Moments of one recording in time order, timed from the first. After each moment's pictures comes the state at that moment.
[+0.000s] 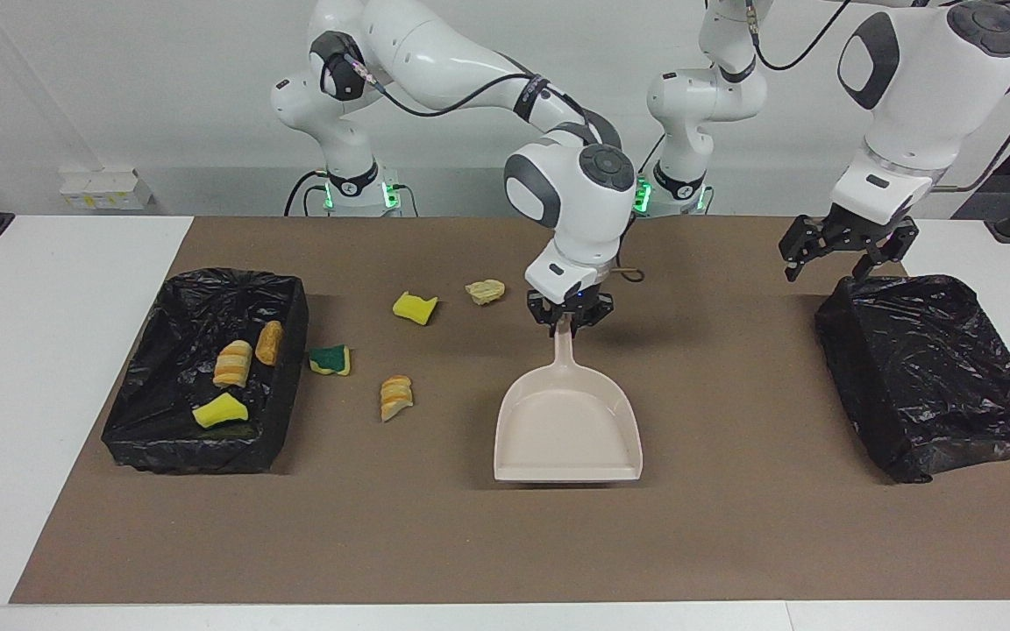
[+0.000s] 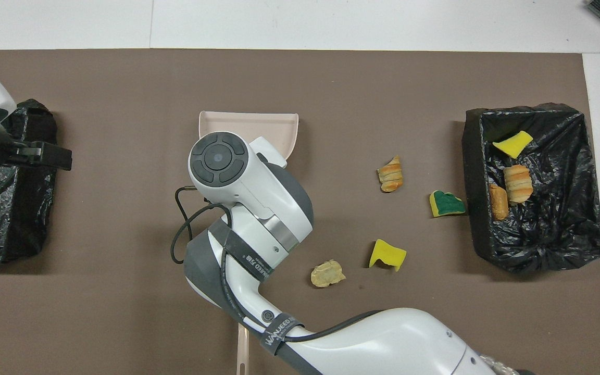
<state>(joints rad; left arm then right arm) -0.02 -0.01 -0.07 -1.69 0.04 1.75 0.02 0.65 0.68 0.12 -1.17 -0.02 1.85 0.80</state>
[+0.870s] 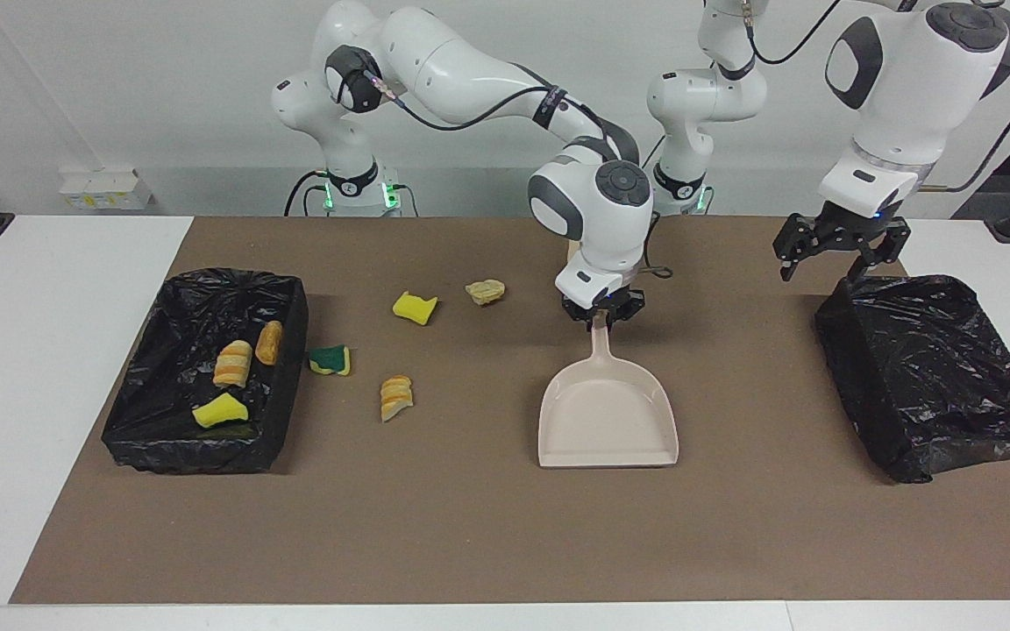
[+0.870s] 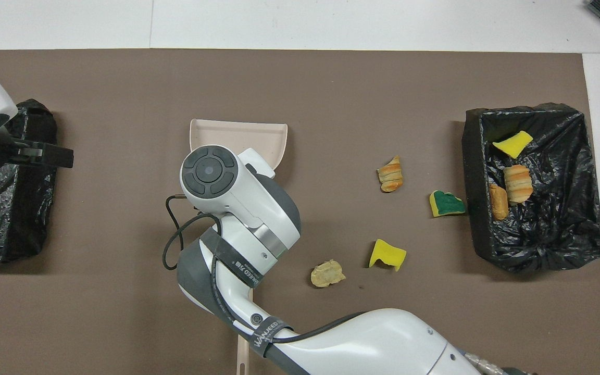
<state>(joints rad) -0.02 -0.02 -0.07 -1.71 0.03 1.81 0.06 0.67 0.71 0.12 -1.19 0.00 1.92 0.83</state>
